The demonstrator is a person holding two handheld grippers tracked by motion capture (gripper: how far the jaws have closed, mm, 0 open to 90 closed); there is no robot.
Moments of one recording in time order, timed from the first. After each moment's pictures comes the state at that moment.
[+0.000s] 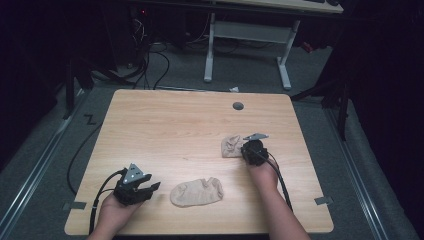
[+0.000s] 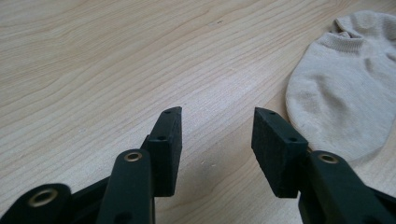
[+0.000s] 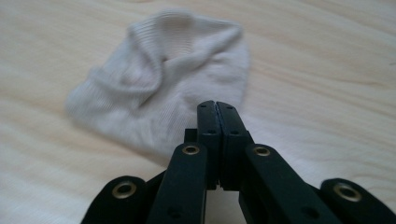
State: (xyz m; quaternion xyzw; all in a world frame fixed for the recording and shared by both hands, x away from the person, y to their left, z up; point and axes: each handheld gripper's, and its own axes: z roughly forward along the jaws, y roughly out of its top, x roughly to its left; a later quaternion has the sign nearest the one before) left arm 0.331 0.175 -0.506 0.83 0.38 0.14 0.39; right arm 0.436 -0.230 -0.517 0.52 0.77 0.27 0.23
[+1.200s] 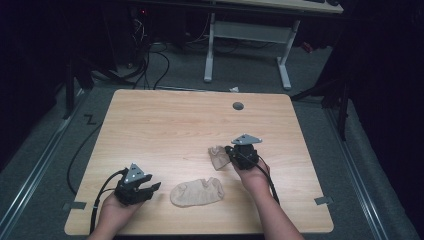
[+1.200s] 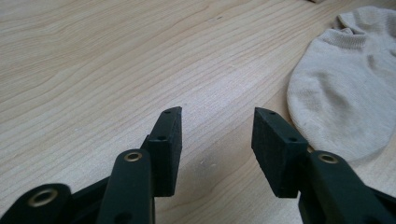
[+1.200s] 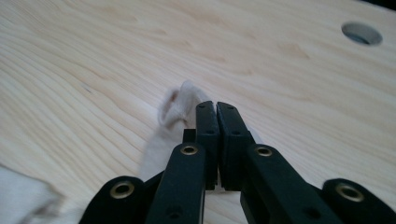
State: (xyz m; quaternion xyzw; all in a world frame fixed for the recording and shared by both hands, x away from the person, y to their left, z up) left arm 0.333 0.174 -0.509 0.83 0.38 0.14 0.38; right arm 0.402 -0.187 -0.477 0.44 0.79 0.36 0.23
